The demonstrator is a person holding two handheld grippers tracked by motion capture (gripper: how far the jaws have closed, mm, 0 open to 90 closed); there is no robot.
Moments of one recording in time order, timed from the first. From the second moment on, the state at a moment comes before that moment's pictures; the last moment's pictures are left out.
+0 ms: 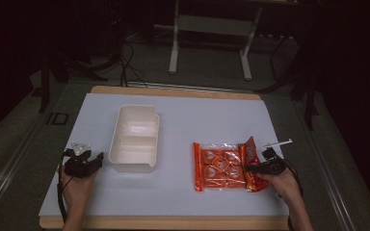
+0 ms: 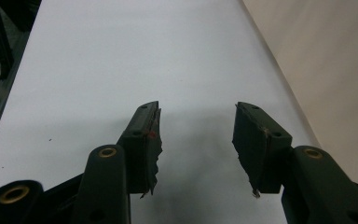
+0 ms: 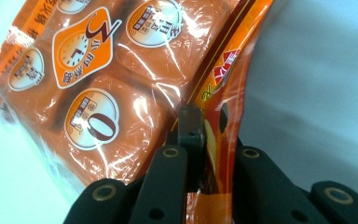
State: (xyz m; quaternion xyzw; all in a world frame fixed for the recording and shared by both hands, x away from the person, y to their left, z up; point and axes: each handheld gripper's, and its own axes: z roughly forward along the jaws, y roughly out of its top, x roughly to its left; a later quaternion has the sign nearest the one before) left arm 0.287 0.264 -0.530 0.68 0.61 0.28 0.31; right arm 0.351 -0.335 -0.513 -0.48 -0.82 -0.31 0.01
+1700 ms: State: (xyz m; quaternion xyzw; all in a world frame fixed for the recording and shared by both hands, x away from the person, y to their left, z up) left arm 0.288 0.264 -0.531 0.68 0.61 0.27 0.31; right arm 0.358 -0.302 -0.440 -0.45 -0.82 -0.35 -0.04
